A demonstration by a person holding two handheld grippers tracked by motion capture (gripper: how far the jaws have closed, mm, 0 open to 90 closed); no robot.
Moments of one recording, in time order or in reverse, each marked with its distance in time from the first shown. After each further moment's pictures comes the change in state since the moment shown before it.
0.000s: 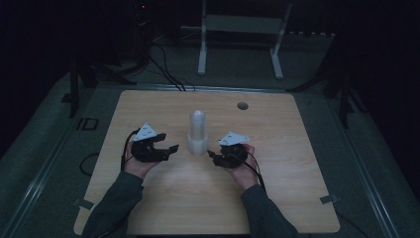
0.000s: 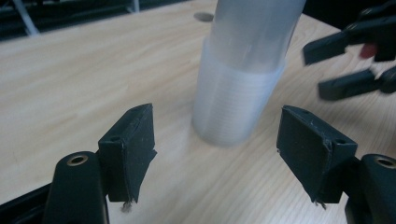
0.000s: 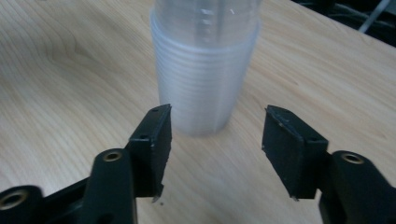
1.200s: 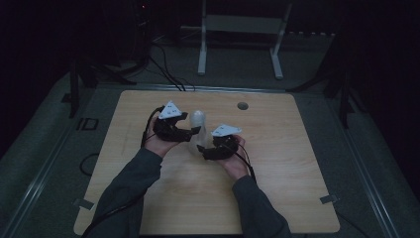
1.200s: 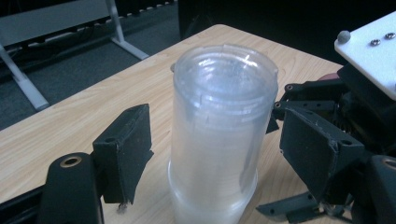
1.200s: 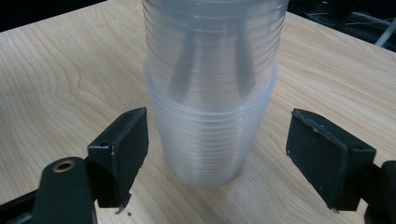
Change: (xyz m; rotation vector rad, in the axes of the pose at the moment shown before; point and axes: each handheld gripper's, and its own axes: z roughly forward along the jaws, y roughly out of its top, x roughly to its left) left arm -0.022 0.077 0.039 -0.040 -0.039 0.119; right arm -0.006 0.017 0.032 -0.057 0.060 0.045
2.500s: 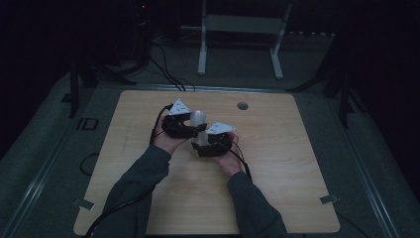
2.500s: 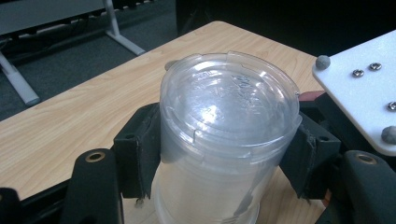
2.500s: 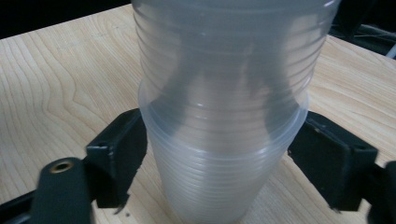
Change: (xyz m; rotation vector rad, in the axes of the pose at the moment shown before) left arm -0.002 0.004 0.024 0.023 -0.015 -0.028; right arm -0.001 0.002 0.025 -0.040 0.028 -0.013
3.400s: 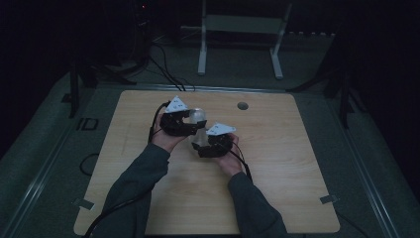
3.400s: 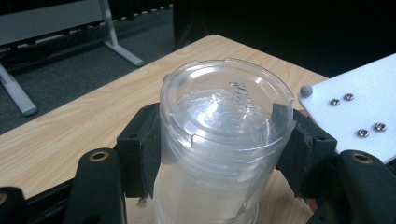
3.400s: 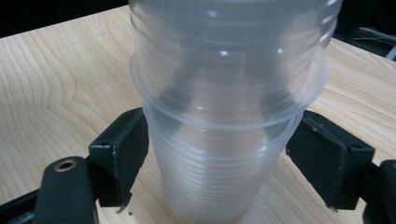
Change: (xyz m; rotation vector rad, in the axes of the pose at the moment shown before) left arm 0.001 0.009 -0.011 -0.042 -0.014 -0.003; right arm 0.001 -0.003 -0.001 -0.009 -0.001 -0.006
